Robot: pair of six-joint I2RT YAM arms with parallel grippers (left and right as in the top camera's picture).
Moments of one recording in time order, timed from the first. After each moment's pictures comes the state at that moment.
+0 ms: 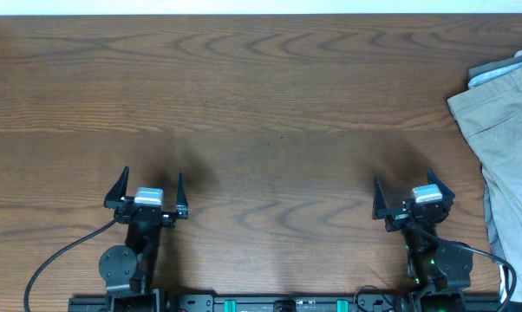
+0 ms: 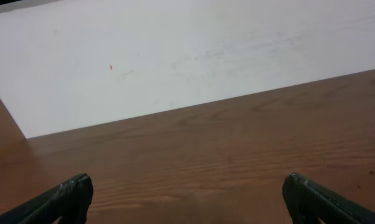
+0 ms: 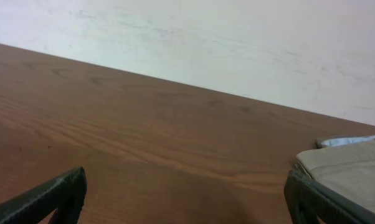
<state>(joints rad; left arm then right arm) 0.09 0.02 0.01 0.02 0.17 0.17 0.08 0.01 0.01 -0.06 -0.07 -0.11</state>
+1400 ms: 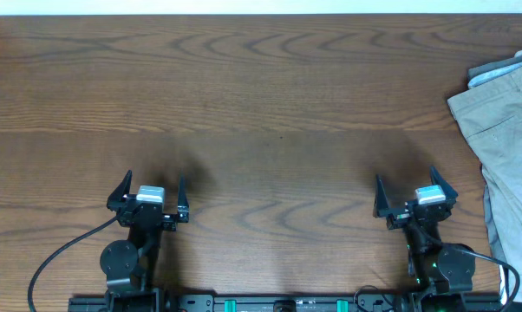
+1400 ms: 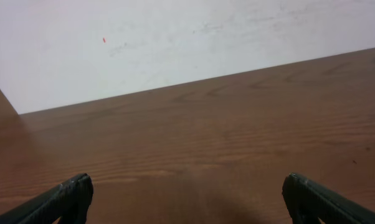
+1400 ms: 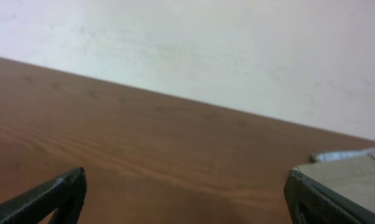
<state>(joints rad) 0.09 0.03 0.02 -0.09 0.17 0.17 0.08 0.01 0.01 0.00 -0.07 -0.12</state>
